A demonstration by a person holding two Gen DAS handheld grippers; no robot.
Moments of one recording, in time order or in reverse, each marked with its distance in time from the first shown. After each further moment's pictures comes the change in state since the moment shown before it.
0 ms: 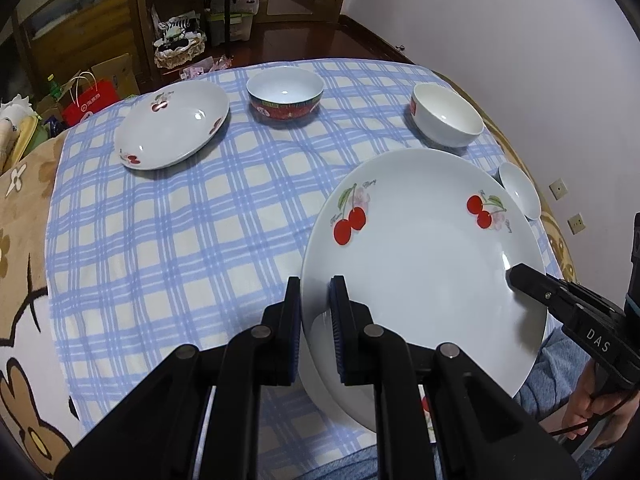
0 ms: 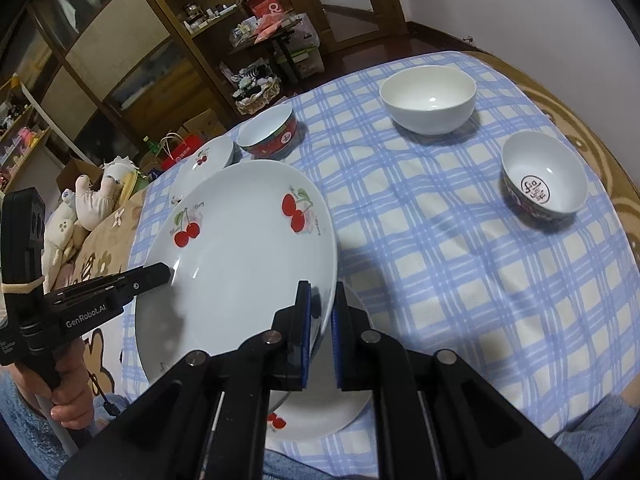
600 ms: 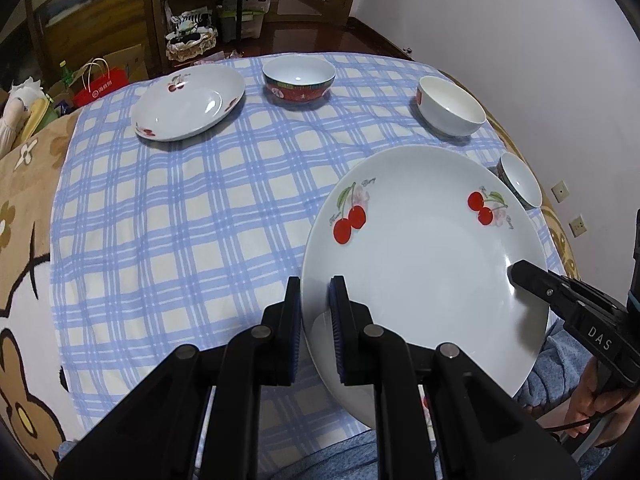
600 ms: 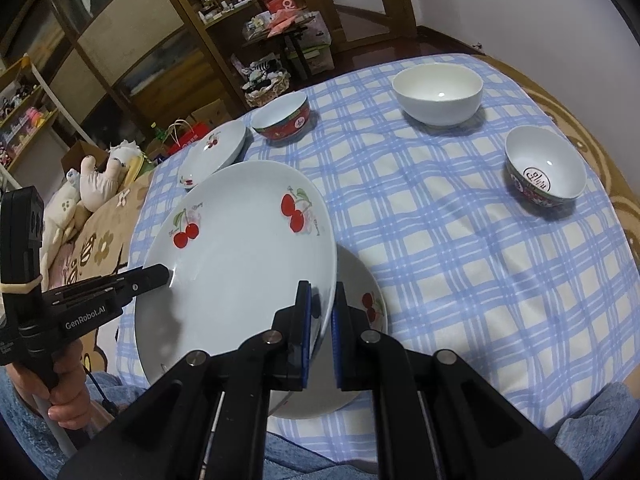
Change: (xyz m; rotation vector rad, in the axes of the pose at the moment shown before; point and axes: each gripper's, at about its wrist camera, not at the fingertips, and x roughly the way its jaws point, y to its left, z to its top) left arm -0.006 0.008 -0.036 -0.037 -0.009 0.006; right arm -0.003 0.010 -0.026 -0.050 0.008 -0.003
